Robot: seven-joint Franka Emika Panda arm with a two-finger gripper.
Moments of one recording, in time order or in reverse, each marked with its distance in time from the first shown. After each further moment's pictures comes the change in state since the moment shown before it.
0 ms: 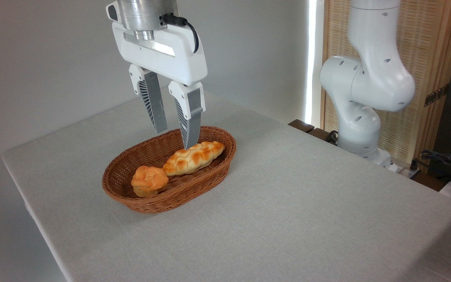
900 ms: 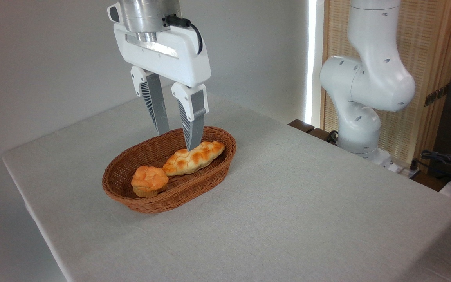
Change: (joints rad) arm -0.007 0.001 0.012 -0.003 -0.001 -0.004 0.000
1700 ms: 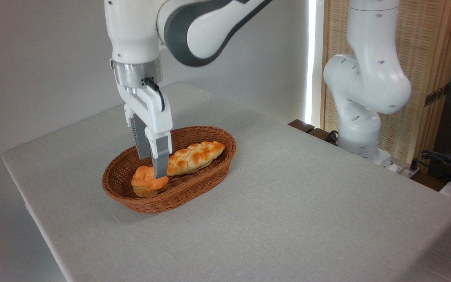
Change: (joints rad) arm -0.209 0.029 -0.005 -0.319 -0.016 0.453 -0.002
